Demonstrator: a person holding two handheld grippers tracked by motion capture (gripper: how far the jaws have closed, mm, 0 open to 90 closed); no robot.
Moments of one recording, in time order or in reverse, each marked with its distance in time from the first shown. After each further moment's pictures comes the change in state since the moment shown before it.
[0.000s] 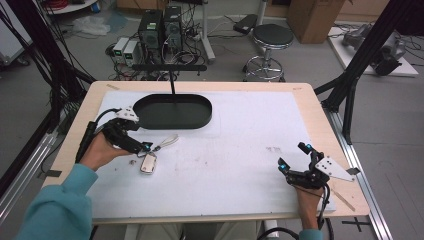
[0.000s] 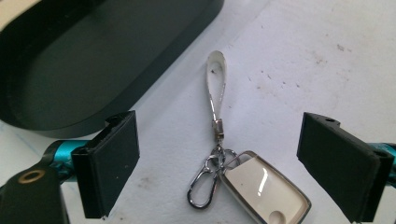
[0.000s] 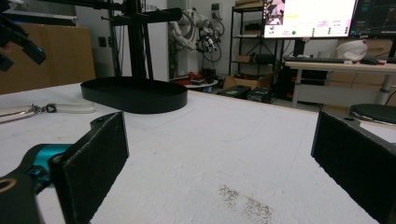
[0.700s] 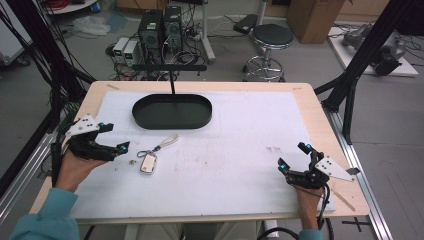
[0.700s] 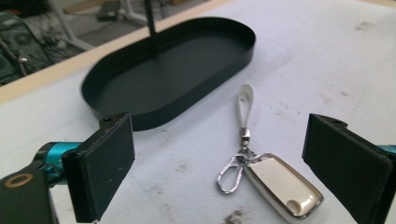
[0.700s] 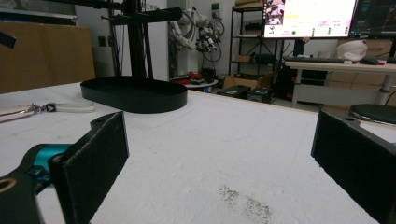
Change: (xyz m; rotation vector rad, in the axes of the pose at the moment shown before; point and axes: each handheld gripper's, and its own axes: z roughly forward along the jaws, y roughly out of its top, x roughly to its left) left arm 0.003 -0.067 -0.054 -0.366 0.122 -0.093; right arm 0.000 0.000 0.000 -0.002 -0.001 -0.006
